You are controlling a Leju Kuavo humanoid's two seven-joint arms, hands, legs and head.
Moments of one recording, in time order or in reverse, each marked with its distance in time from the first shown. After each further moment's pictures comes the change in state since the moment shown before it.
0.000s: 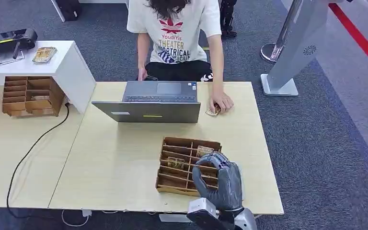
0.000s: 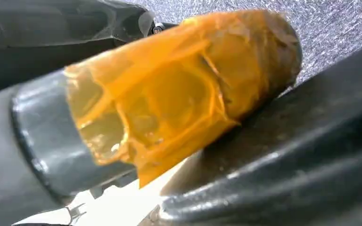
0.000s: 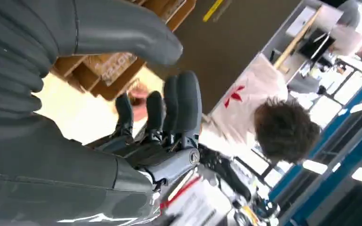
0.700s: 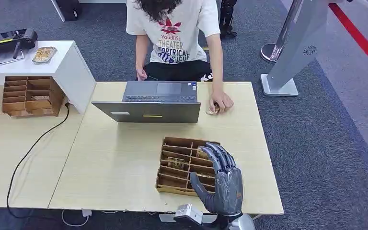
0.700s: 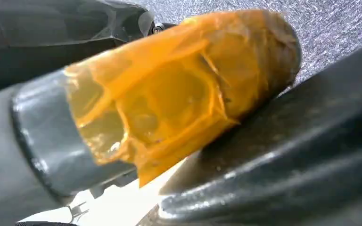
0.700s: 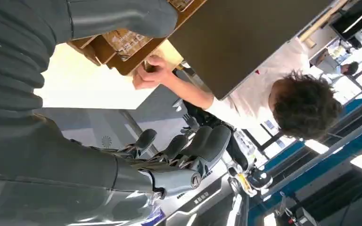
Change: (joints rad) left arm -0.002 -0.002 0.006 0.000 -0.010 -0.001 0.008; right arm 0.004 -0.006 0.022 0.055 0.265 -0.121 0.125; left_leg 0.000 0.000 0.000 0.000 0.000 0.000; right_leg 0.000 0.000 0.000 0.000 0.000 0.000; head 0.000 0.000
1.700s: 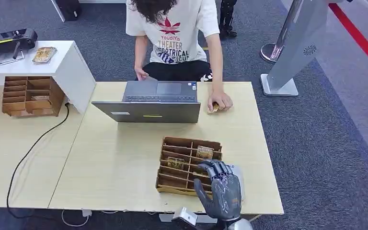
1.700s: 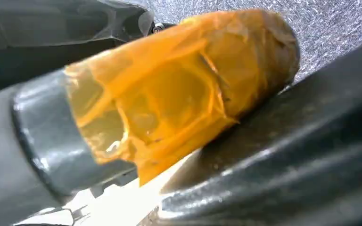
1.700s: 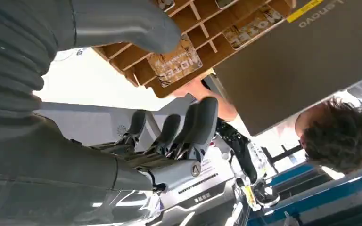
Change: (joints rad) left arm -0.003 -0.002 0.005 0.000 -0.021 -0.001 0.002; right arm 0.002 -0.027 -0.002 0.118 0.128 -0.021 0.083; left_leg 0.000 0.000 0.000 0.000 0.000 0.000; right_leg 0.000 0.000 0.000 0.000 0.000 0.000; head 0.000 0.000
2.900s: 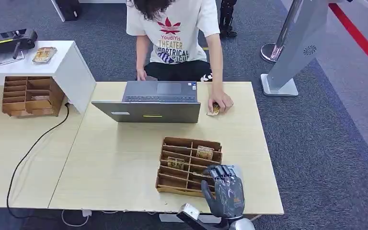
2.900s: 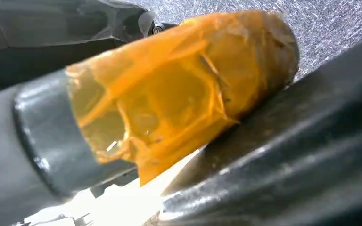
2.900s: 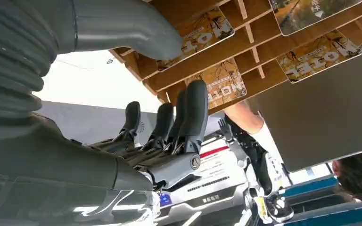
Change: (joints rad) left arm -0.005 0.002 0.000 0.000 -0.032 -0.006 0.000; right arm -0.004 0.034 -0.098 0.129 0.063 0.000 -0.024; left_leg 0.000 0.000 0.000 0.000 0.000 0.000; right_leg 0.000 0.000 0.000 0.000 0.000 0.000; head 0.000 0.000
